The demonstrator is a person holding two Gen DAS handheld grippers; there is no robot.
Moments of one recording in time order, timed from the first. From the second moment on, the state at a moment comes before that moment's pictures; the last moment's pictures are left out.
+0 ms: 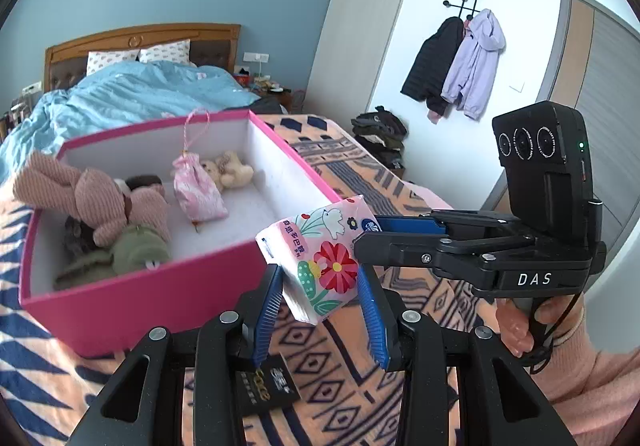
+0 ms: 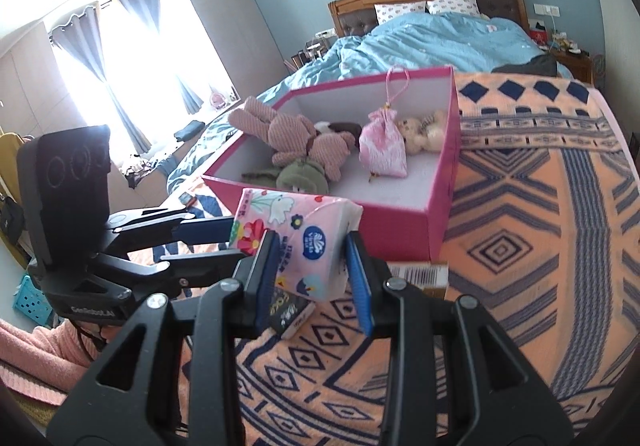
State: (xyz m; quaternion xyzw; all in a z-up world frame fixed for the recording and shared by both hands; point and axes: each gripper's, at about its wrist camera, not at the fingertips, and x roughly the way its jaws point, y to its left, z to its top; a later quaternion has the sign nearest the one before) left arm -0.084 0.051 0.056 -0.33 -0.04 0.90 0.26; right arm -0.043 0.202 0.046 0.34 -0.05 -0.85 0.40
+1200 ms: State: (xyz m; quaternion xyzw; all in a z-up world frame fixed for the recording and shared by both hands) left arm -0.177 0.043 0.038 -0.39 -0.06 0.89 0.23; right arm -0.142 0.178 0.036 0.39 -0.04 -0.84 0.37
